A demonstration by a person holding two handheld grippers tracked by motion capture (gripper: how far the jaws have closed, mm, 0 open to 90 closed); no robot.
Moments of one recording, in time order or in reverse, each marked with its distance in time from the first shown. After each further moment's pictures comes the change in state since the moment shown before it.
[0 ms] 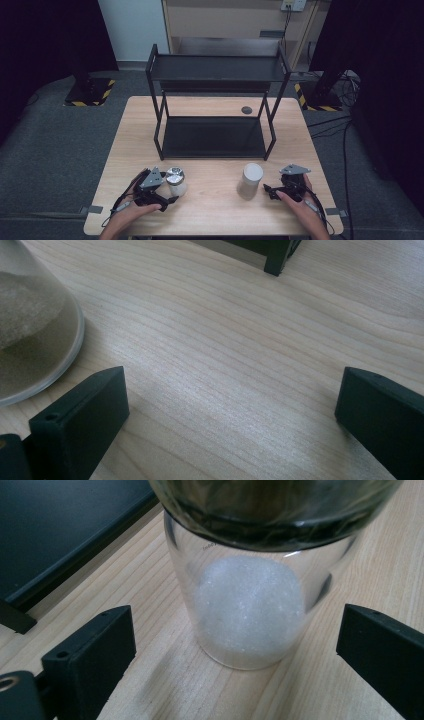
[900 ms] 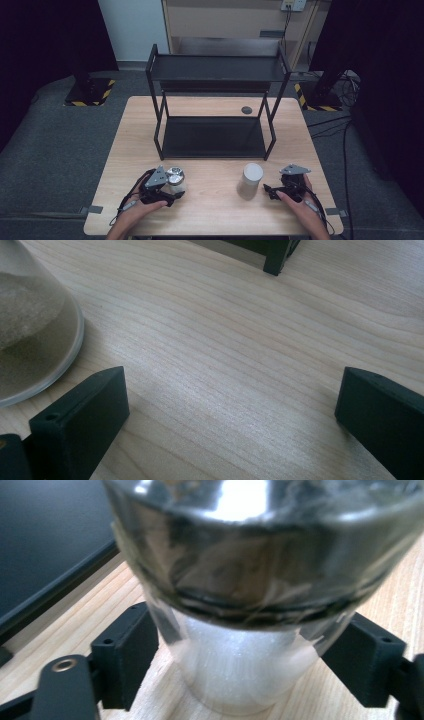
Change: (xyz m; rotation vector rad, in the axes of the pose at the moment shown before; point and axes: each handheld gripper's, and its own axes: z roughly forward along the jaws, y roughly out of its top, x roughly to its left) left arm -0.002 -0.001 0.014 -0.058 -0.018 -0.011; right arm 0.001 0.000 0.000 0.001 -0.002 0.004
